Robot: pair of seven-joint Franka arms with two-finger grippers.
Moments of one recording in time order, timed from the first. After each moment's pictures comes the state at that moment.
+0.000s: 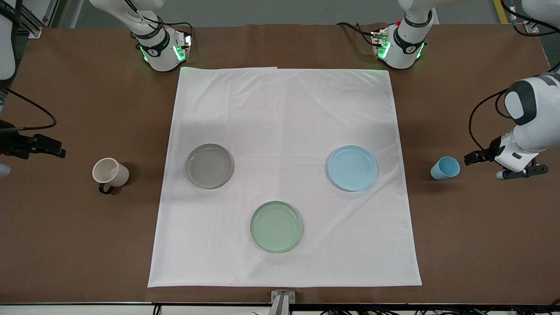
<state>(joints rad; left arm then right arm) 0.25 0.26 -0.05 -2.08 0.08 2.30 0.02 -0.01 0.24 -0.13 -1.47 0.02 1.64 -0.15</state>
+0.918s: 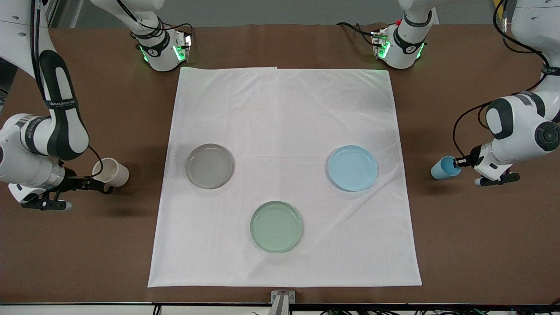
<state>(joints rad) 0.25 0.36 -0.06 -2.08 0.04 2.33 0.01 -0.08 0.48 -0.13 -1.82 0.02 2.29 -0.15</state>
